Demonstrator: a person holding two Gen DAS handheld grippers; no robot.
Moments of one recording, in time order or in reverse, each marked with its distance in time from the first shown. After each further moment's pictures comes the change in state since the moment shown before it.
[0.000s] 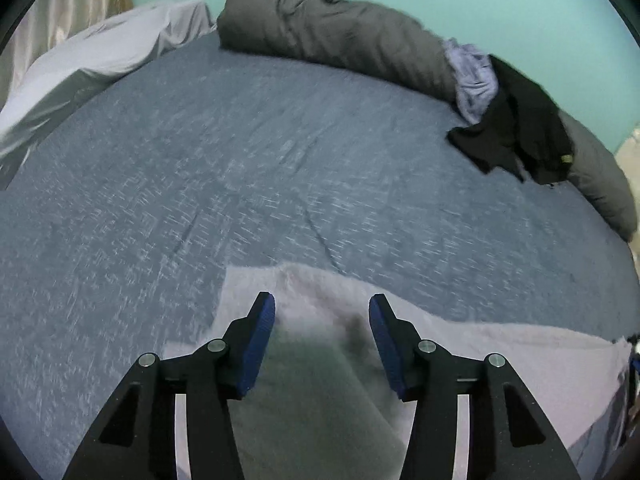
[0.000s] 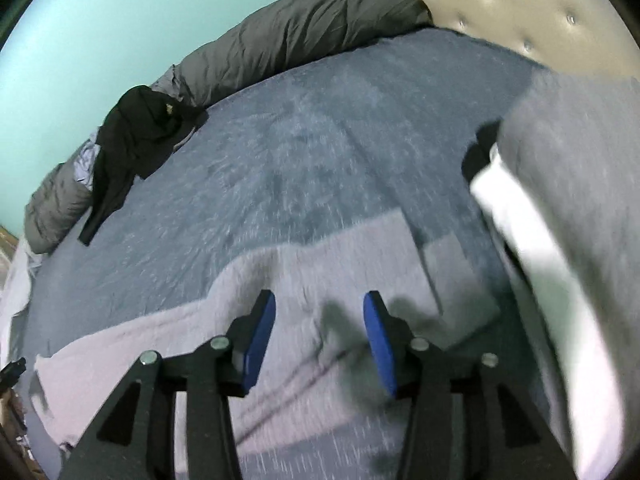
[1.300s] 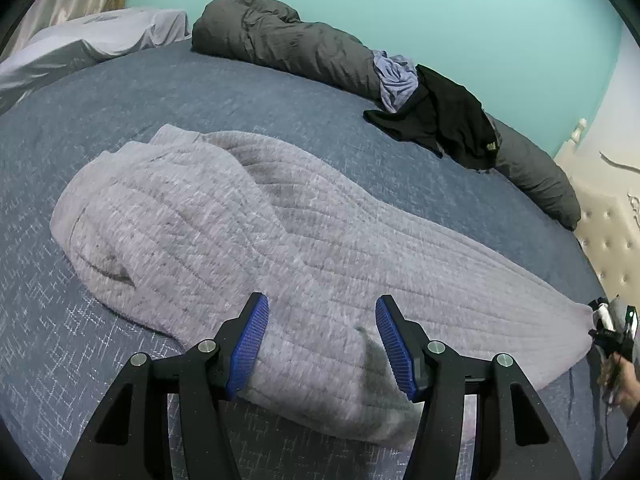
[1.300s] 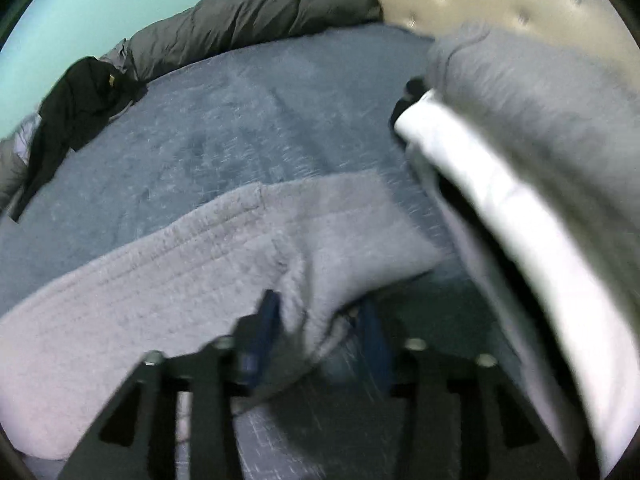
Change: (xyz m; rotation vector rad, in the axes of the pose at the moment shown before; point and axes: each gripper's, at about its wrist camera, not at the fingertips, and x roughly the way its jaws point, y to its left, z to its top) left arm -0.011 -0.037 -0.158 -0.027 -0.132 -0.200; right arm 0.011 -0.007 -0.043 -0.030 -0.037 -0.300
